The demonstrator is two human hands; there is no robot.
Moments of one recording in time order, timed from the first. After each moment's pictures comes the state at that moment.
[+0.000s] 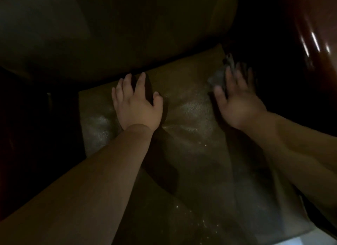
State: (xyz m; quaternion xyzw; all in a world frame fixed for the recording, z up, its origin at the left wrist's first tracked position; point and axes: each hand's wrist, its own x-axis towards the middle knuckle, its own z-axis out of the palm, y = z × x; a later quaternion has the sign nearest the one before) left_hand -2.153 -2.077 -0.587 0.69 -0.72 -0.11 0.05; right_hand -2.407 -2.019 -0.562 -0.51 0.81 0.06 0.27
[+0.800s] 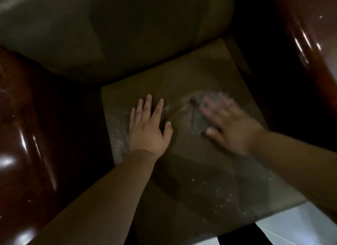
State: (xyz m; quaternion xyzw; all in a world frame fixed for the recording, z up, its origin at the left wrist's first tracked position) left_hand -2.097 -1.991 -0.547 0.58 -0.80 -0.15 -0.07; right_hand -2.362 -1.927 -0.526 -0.72 0.63 0.13 0.28
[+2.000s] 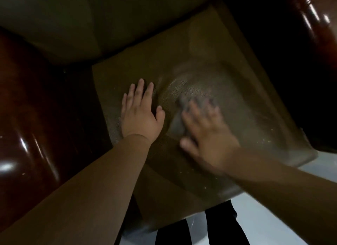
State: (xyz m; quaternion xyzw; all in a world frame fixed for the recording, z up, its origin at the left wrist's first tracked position) left_hand -2.066 -1.958 -0.559 0.57 -0.81 -0.15 -0.03; right_hand -2.251 -1.831 -0.518 -0.68 0.67 0.06 0.29
